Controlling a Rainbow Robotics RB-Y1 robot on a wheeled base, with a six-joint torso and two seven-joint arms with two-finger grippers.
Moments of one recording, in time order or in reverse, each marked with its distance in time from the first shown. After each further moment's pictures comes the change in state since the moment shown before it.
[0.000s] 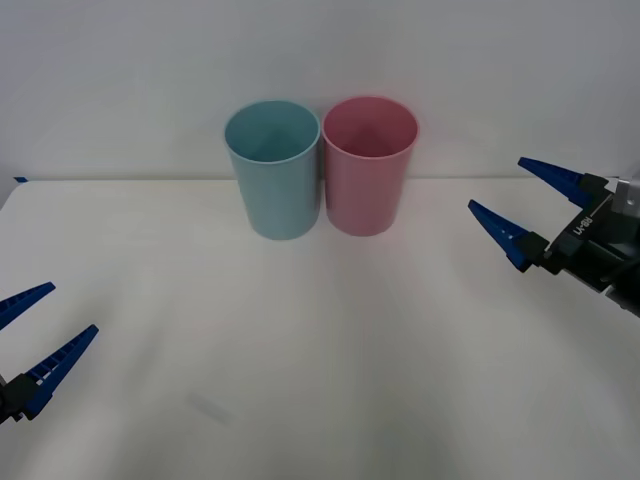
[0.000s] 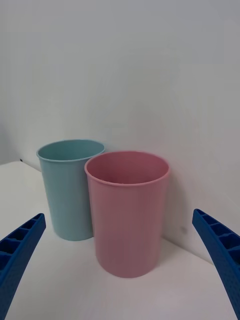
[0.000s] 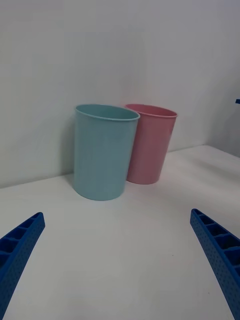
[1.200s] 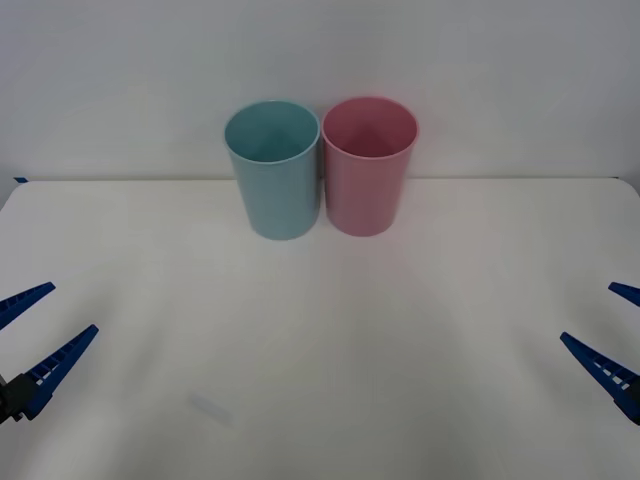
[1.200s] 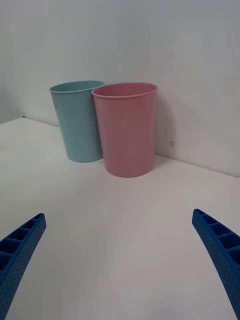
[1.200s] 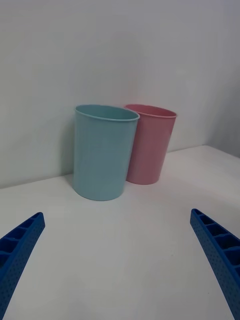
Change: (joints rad) right arm 0.433 0.039 -0.245 -0.041 -0.103 -0.261 0.100; left arm 0.000 0.000 0.000 0.000 0.000 0.000 0.000
